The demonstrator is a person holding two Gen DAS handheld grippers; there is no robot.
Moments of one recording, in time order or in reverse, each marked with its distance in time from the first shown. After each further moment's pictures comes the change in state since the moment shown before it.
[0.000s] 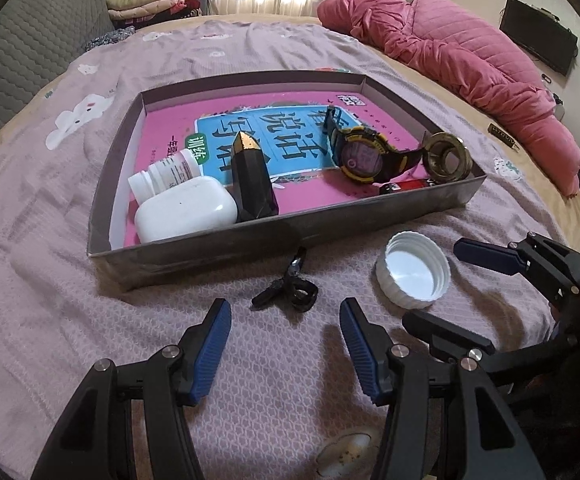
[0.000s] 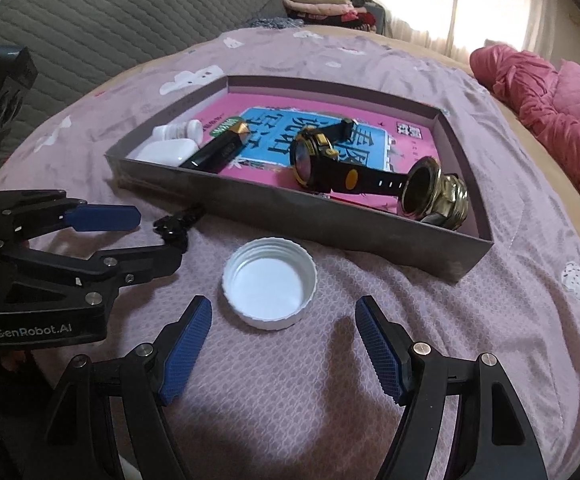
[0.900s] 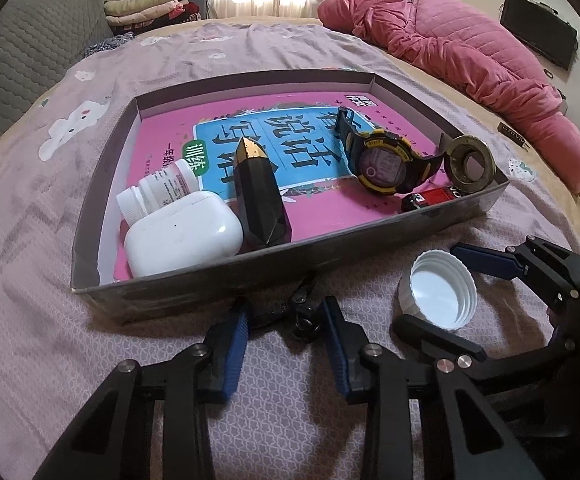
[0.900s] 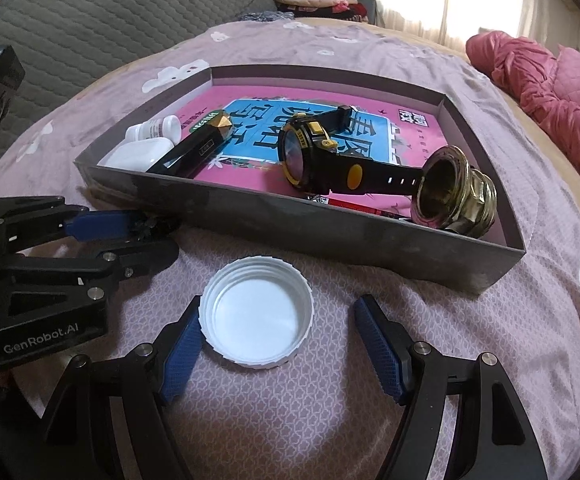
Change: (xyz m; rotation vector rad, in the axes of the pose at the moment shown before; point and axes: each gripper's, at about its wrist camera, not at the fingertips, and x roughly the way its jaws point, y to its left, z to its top) left arm 0.019 0.004 0.010 0.023 -0.016 0.023; right arm 0.027 -0.003 0.010 0.021 0.014 -0.006
